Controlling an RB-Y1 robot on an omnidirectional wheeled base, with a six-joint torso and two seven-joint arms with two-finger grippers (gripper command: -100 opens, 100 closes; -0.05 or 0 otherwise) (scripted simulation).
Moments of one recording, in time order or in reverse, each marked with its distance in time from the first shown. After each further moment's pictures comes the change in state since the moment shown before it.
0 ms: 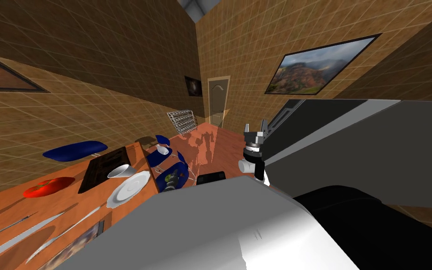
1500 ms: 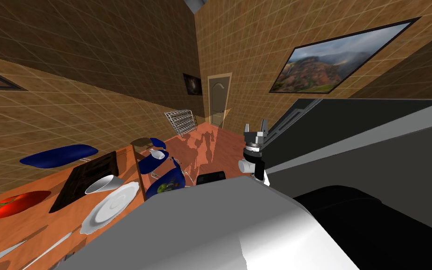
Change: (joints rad) left arm -0.116 0.037 0.049 0.300 0.009 0.123 0.004; right arm 0.000 0.000 0.000 0.000 0.000 0.000 0.000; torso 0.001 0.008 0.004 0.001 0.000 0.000
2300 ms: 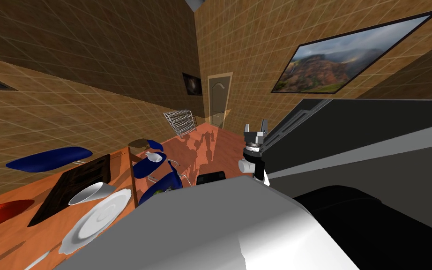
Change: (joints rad) left arm -0.078 0.015 0.035 0.190 0.000 0.081 -0.002; right arm 0.000 0.000 0.000 0.000 0.000 0.000 0.000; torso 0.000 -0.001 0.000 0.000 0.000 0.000
